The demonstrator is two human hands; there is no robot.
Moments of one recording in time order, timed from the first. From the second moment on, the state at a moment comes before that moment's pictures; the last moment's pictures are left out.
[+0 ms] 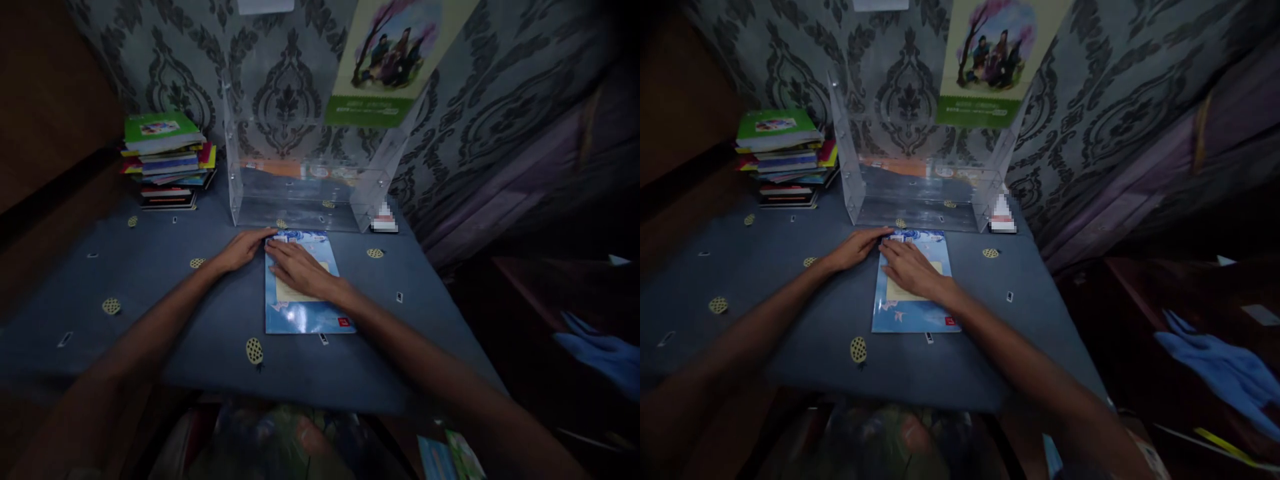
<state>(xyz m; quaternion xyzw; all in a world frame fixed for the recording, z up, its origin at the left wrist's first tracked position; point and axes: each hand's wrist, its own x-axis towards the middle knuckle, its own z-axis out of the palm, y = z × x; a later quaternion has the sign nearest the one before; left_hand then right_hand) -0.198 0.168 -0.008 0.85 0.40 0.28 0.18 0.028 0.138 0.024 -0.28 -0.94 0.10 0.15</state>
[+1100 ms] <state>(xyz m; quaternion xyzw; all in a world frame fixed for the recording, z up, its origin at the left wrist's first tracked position) -0.189 0.157 -0.001 0.87 0.43 0.20 0.12 0.073 0.014 0.015 -0.23 -0.95 0.15 0.13</state>
